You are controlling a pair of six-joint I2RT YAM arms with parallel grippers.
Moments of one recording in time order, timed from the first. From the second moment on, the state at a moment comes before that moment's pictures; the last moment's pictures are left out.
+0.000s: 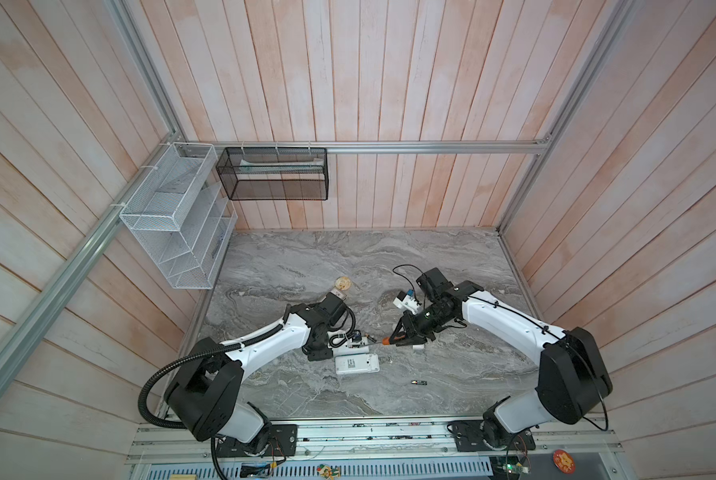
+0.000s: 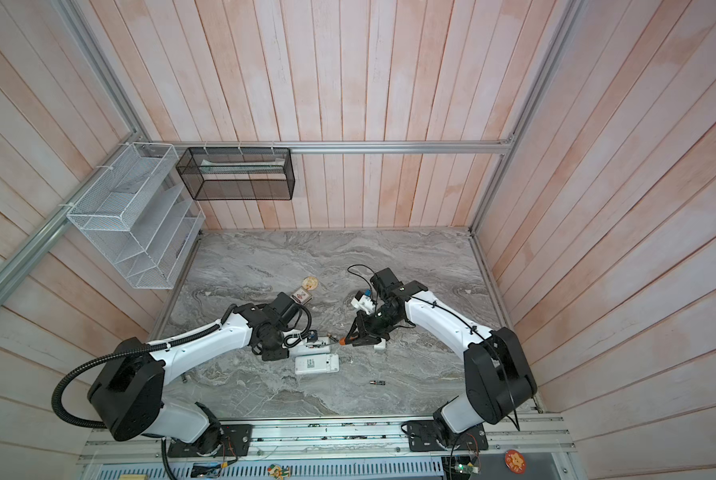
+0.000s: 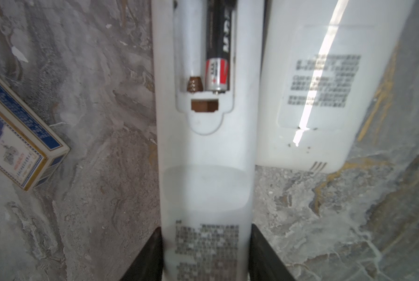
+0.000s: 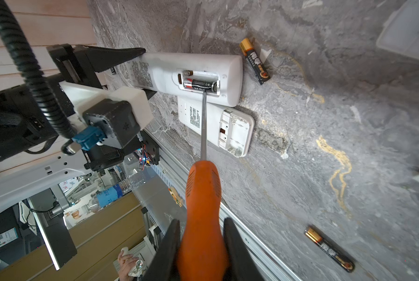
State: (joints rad) left arm -0.67 1.49 0.92 -0.81 -0.09 0.82; right arm 0.54 1.51 1.06 -0.86 -0.78 0.43
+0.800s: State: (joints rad) left arm -0.67 1.44 0.87 -0.79 -0.08 0.82; right arm 0.60 1.50 1.07 -0.86 -0.74 0.48
